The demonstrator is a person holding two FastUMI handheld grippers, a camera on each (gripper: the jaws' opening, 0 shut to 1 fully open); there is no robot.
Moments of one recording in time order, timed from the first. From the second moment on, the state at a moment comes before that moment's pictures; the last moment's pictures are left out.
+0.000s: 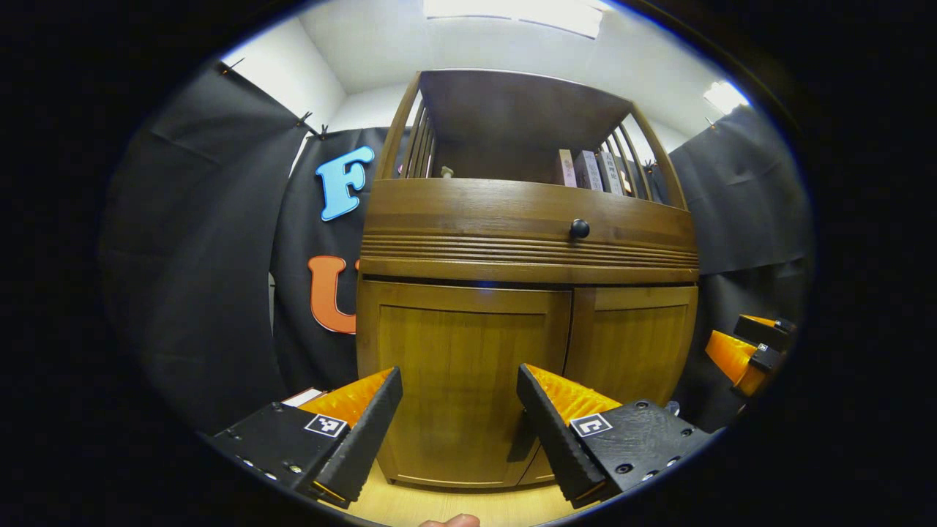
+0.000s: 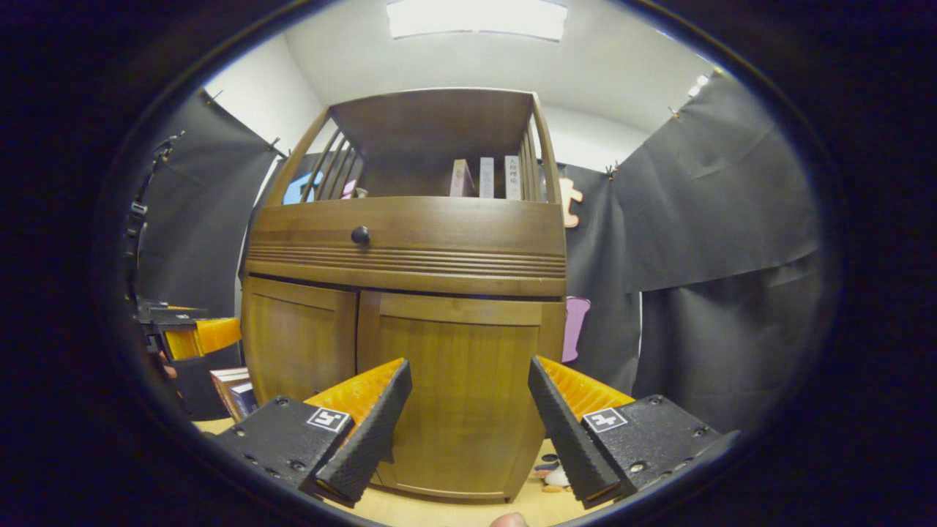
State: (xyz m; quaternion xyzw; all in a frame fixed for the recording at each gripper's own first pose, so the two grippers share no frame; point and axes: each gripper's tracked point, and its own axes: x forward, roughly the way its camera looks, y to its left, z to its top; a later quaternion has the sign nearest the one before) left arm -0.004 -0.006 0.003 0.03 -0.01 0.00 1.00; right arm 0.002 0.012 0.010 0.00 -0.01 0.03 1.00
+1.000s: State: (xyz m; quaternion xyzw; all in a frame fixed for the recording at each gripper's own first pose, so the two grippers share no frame) left arm -0.060 0.012 -0.007 0.03 0.02 0.00 1.00; right arm 0.045 0.095 -0.103 0.02 0.12 0.10 0.99
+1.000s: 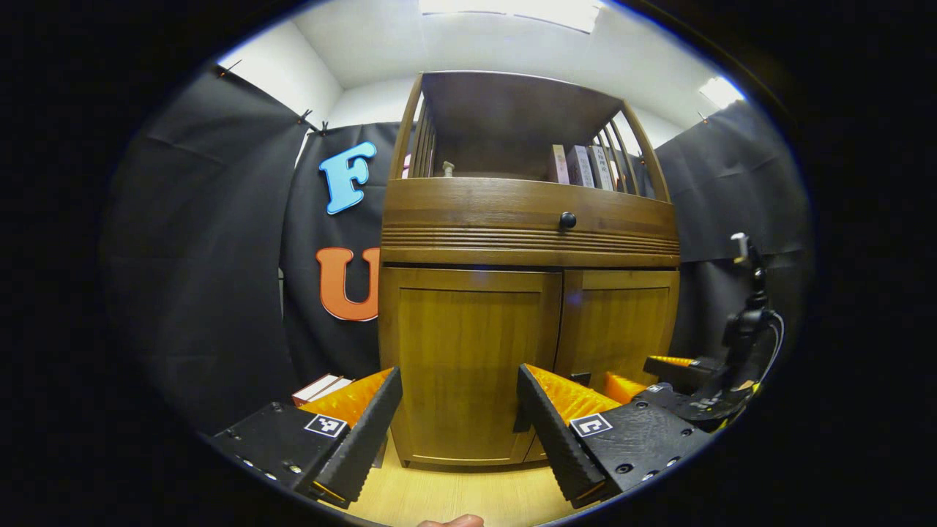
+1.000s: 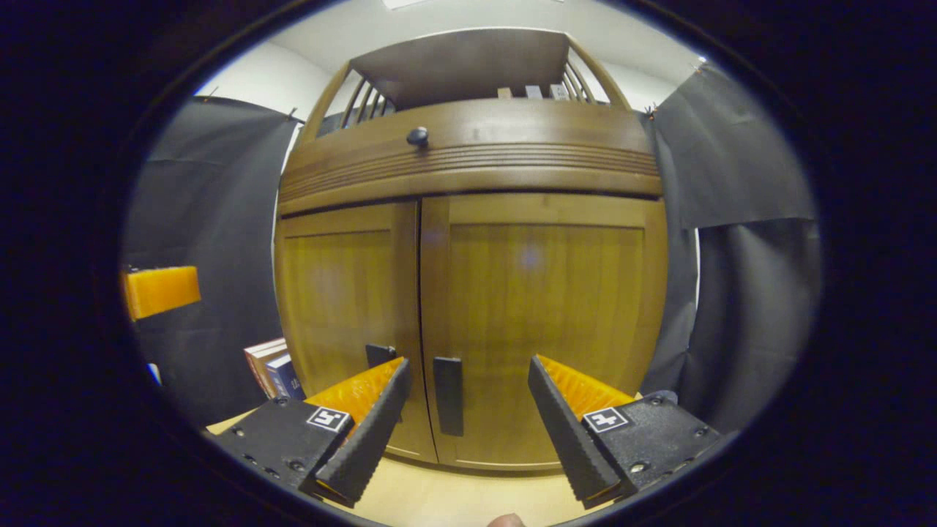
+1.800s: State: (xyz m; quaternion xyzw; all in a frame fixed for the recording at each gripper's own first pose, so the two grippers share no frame) left arm -0.083 0.042 -0.009 0.04 0.03 0.05 1.00; right arm 0.092 0.124 -0.178 0.03 0.18 0.11 0.98
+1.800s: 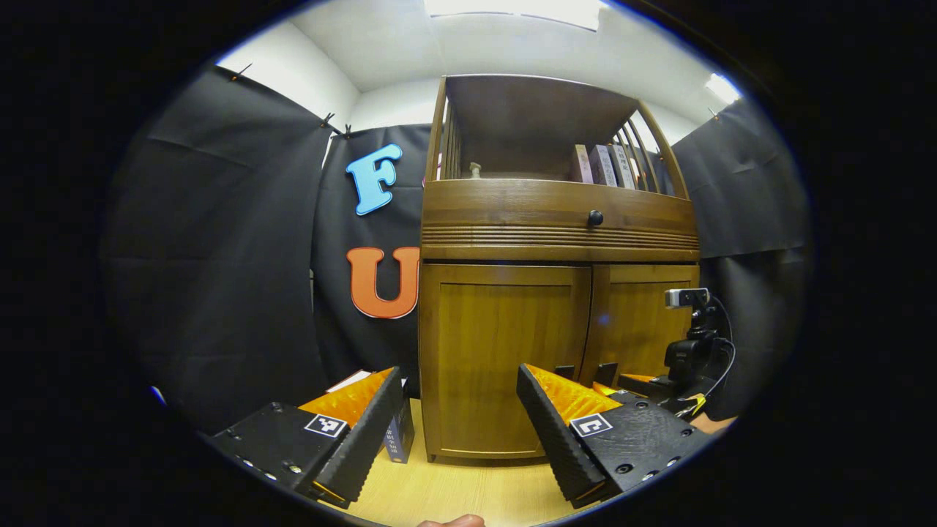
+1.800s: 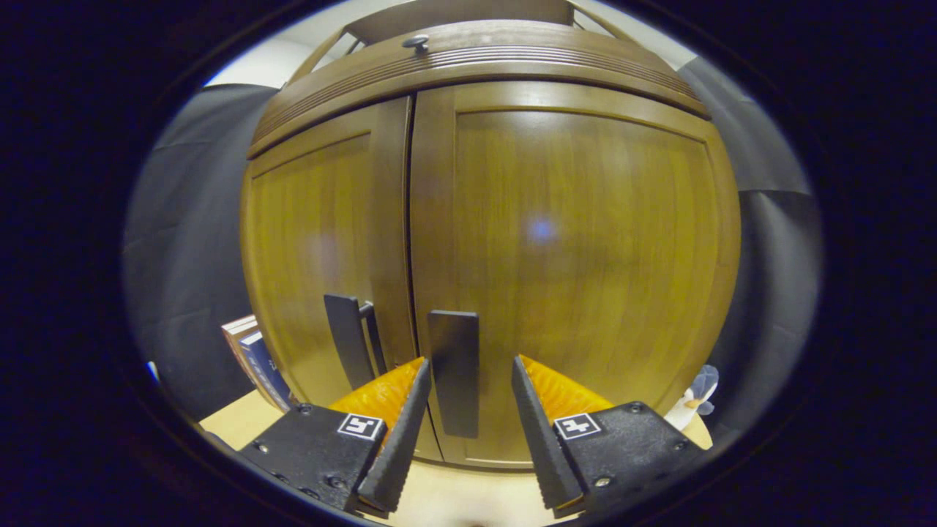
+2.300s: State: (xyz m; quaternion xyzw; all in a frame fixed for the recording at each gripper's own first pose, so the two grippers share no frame) left arm -0.095 0.042 -0.007 0.04 0.03 0.05 1.00; right arm 0.109 0.135 -0.175 0.05 0.18 0.08 0.98
